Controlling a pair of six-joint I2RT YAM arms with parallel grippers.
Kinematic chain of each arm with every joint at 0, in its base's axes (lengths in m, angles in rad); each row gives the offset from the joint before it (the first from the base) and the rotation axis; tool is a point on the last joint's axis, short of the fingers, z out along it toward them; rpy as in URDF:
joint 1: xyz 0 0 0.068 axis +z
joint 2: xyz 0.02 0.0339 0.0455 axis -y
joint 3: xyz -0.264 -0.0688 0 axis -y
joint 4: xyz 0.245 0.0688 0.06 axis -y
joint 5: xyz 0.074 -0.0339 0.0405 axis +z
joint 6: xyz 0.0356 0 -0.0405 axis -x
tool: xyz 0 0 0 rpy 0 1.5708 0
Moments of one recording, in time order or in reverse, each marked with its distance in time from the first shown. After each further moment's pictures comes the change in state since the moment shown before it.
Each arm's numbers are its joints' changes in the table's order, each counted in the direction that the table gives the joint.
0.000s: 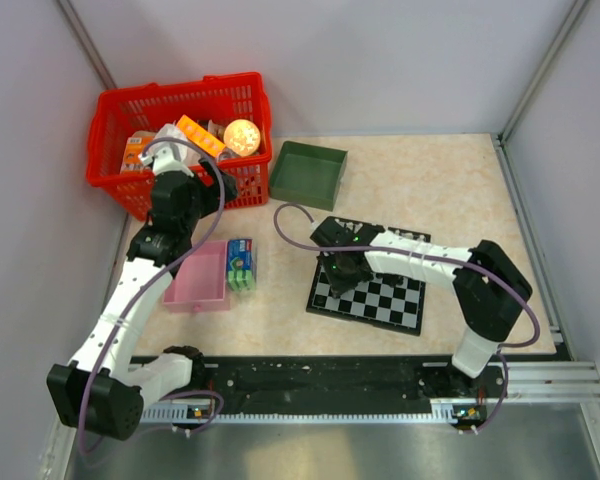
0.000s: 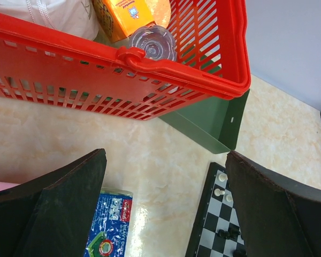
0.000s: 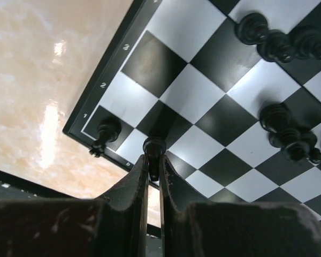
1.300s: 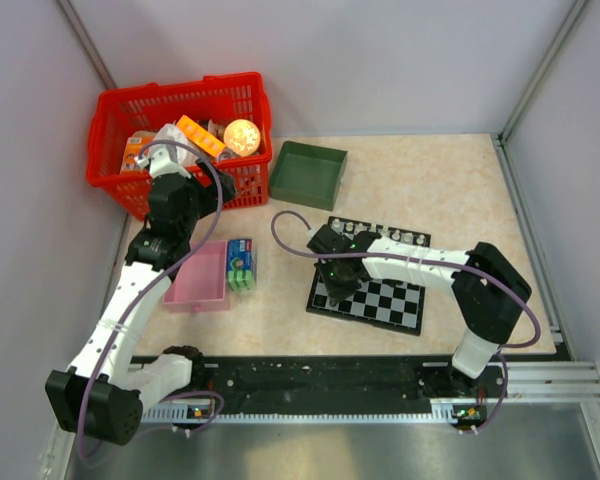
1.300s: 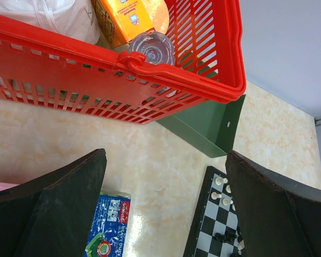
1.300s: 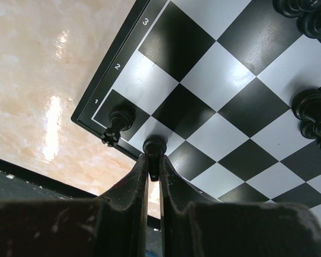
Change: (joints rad) left arm 0.001 0.029 -0.015 0.015 0.011 0.013; right arm 0.051 0.007 -0.026 0.008 0.019 -0.047
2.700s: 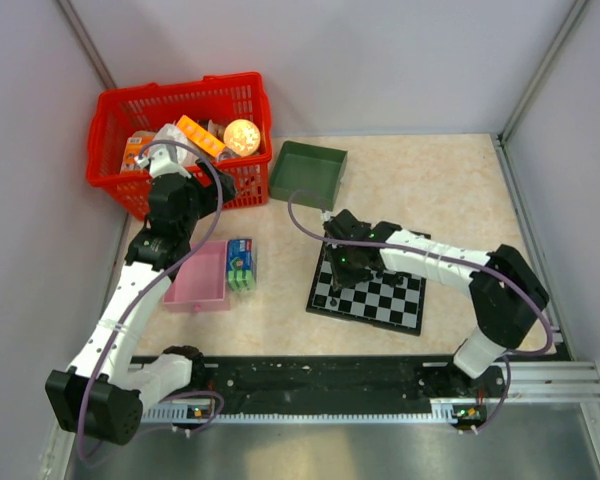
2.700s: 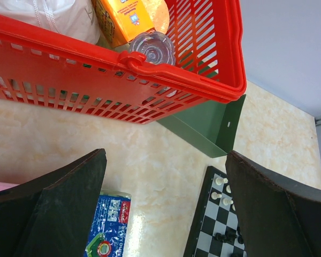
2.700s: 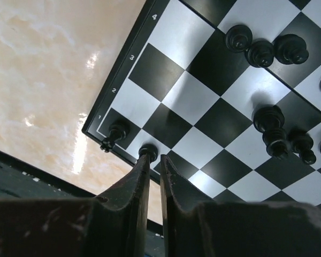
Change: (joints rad) left arm 0.000 0.000 0.000 0.000 0.000 -0.001; right arm -0.111 0.086 -0.032 0.076 0.077 0.022
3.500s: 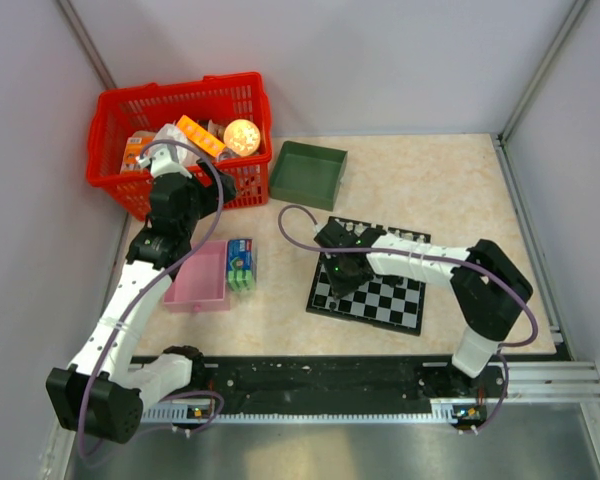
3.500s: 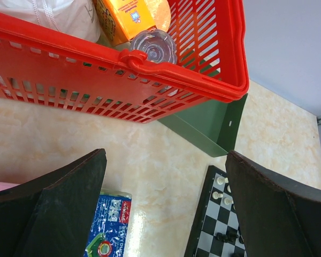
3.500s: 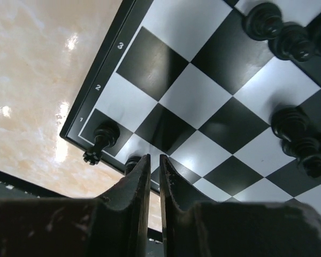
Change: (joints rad) left arm 0.000 -0.010 0.000 0.000 0.000 0.000; right arm 0.053 -0.092 -0.002 -0.014 -0.029 -0.004
